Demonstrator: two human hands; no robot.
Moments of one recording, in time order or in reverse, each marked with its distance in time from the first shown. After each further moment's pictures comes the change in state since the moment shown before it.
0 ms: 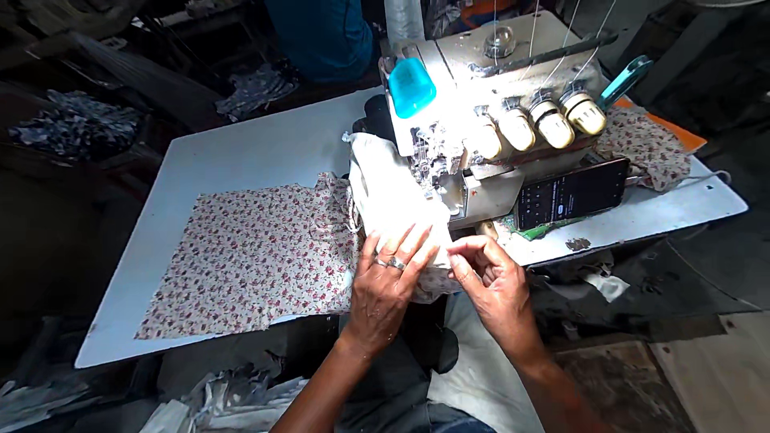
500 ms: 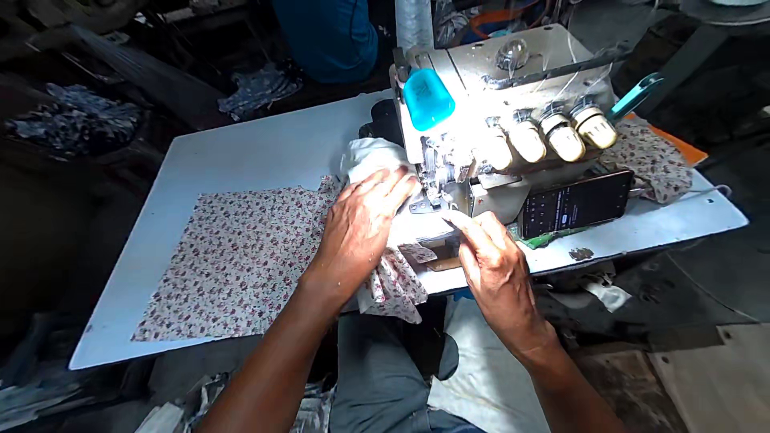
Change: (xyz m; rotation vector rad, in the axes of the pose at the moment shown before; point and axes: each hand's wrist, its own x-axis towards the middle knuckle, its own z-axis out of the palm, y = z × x) left_hand 0.084 -0.056 -0.036 -0.014 -0.388 -0.088; right_hand 0.031 -0.004 0.002 -0.743 0.002 -0.296
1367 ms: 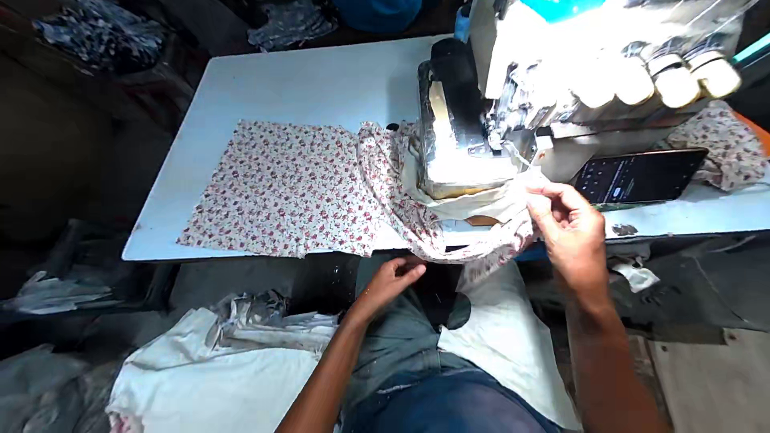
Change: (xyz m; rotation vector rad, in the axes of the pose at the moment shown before) left_hand -0.173 0.037 0.089 -1.342 -0.244 -0.810; right_hand -0.019 0.028 -0.018 0.512 -0.138 0.311
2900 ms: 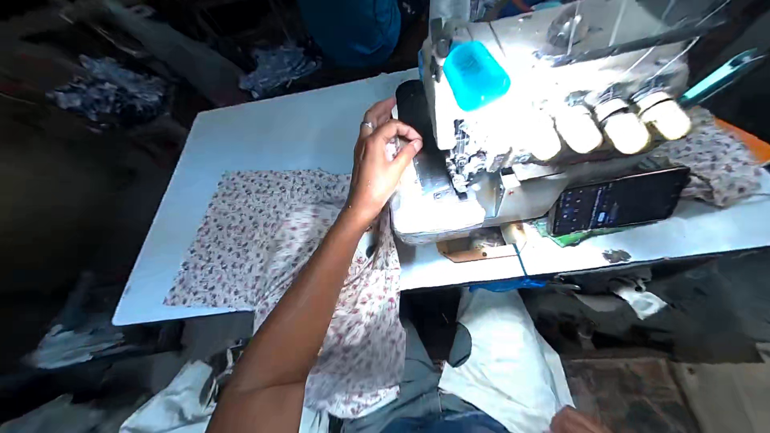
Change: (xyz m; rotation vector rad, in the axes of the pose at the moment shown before) left_hand 0.161 0.179 -0.031 0.565 0.426 0.753; right_hand -0.208 0.069 -0.094 -0.275 -0.655 0.227
